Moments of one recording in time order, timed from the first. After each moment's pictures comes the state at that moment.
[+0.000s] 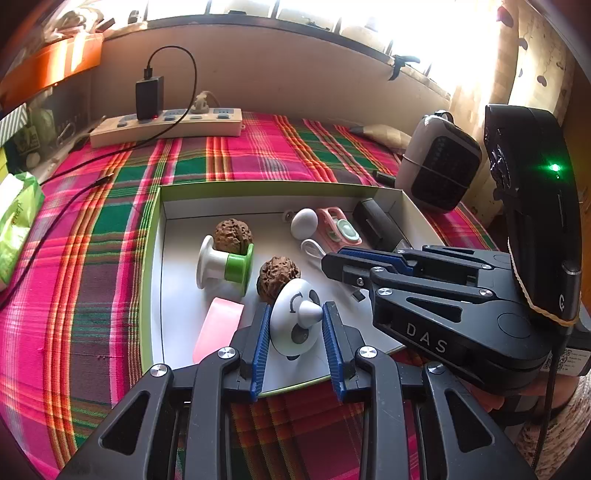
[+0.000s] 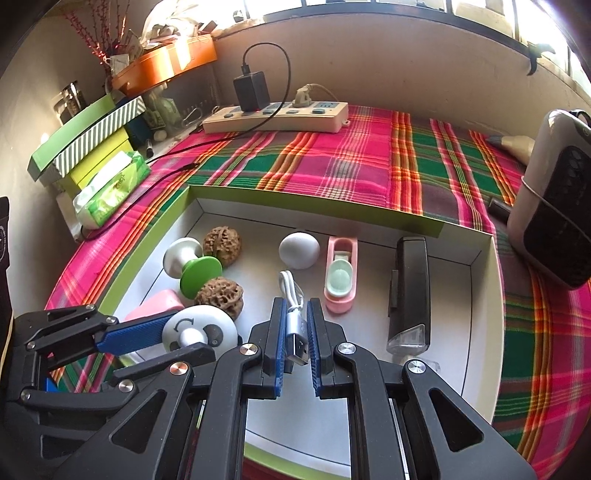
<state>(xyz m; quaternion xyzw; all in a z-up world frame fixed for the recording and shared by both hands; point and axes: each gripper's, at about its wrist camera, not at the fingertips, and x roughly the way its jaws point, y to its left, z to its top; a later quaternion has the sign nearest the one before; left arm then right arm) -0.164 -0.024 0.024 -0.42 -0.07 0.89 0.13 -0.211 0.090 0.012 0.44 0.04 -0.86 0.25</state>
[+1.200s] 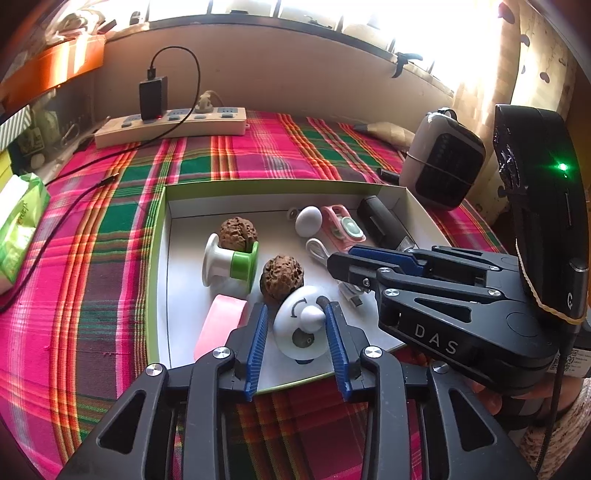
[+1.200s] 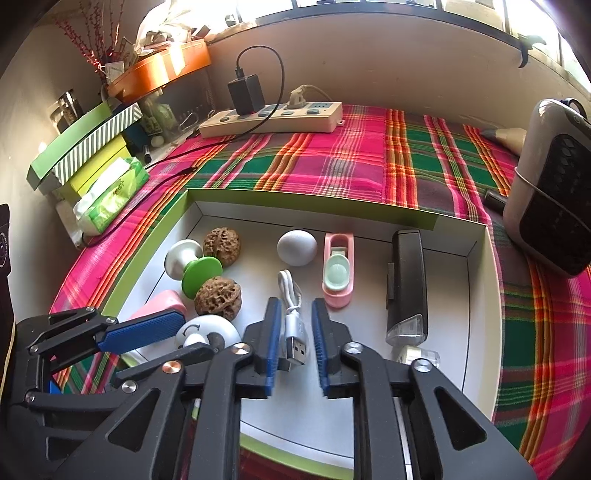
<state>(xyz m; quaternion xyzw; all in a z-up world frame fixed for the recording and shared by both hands) -0.162 -0.026 0.024 -0.43 -0.06 0.89 0.12 -0.208 0.094 0.013 0.44 0.02 -0.86 0.24</state>
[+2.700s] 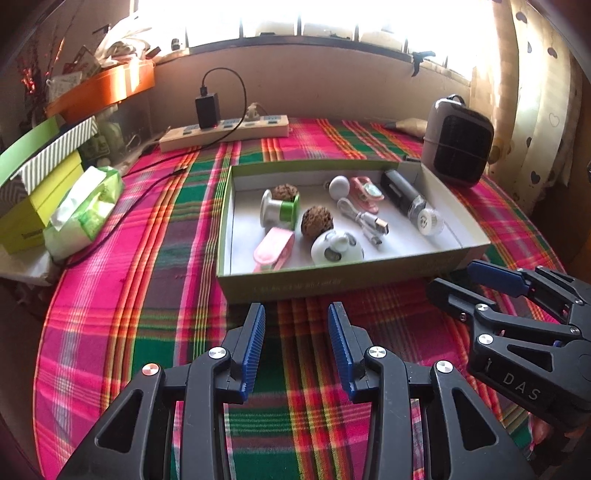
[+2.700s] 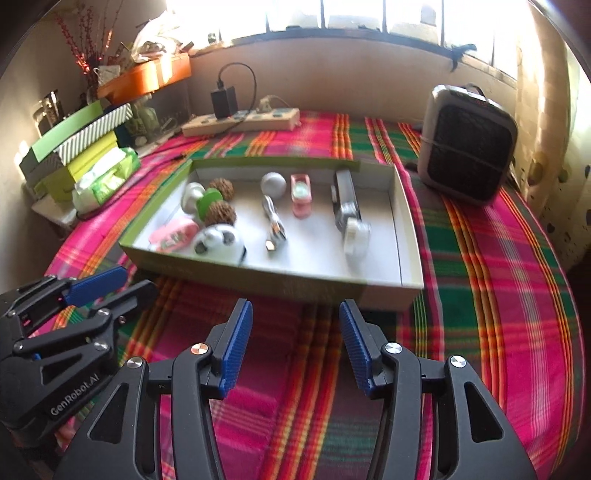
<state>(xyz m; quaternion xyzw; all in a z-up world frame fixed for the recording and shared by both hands) -0.088 -0.022 0.032 -0.41 0.00 0.91 0.02 -0.107 0.120 0.021 0.42 0.04 -0.90 0.14</state>
